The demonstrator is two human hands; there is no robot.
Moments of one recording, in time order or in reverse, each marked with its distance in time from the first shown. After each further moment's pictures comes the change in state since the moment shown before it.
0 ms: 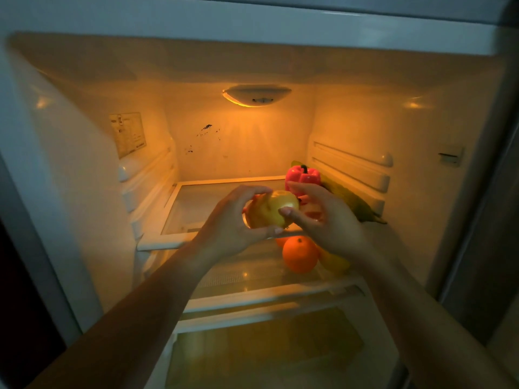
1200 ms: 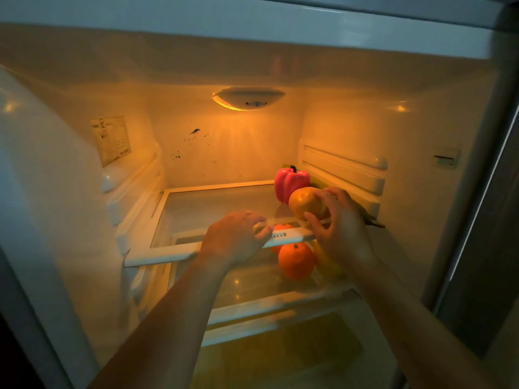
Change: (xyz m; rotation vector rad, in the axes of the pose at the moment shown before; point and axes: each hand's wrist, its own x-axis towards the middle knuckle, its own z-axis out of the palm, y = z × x) left_hand 0.022 -0.011 0.024 0.541 -0.280 -0.192; right_hand -0.009 0.038 0.006 -0.335 0.178 0.189
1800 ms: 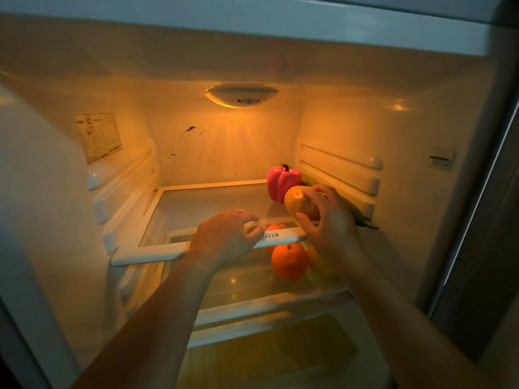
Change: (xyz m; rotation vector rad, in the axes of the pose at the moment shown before) left_hand 0.000 0.004 -0.001 -0.011 0.017 -0.057; right_hand 0.010 0.003 0.004 -0.006 -0.081 0.010
